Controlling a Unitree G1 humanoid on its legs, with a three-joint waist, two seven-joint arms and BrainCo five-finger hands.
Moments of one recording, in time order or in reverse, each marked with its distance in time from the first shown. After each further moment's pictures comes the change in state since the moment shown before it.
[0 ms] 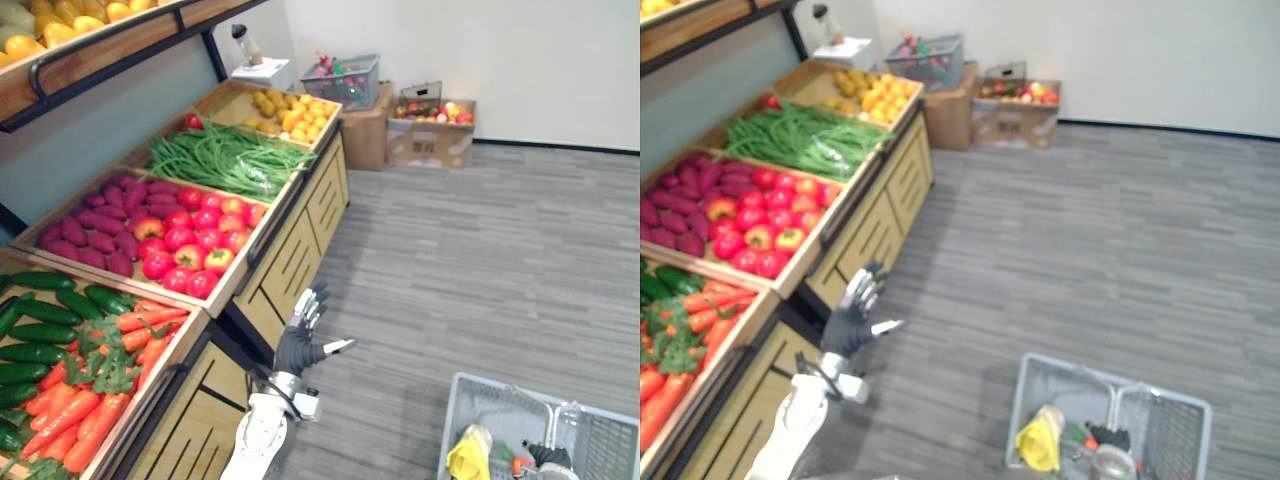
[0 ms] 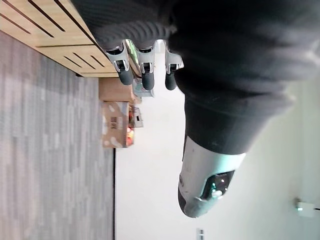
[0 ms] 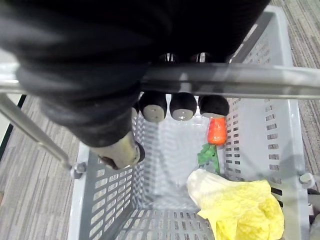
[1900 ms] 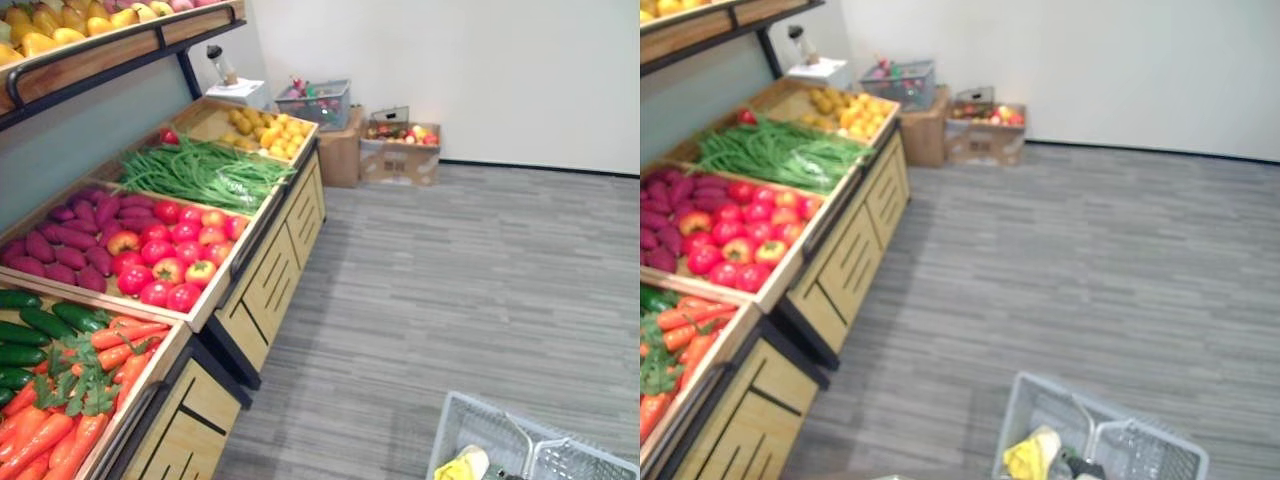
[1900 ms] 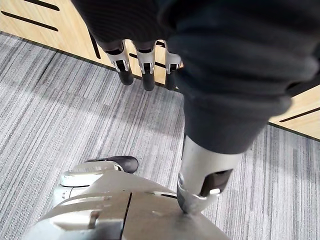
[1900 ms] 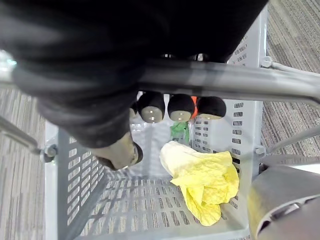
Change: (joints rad) left arm -0.112 -0.119 0.530 1.277 0.313 0.233 0.109; right arm 0.024 0.077 -0.018 0.165 0.037 -0.040 0.071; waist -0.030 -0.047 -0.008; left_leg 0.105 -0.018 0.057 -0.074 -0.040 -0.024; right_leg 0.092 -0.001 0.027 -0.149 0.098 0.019
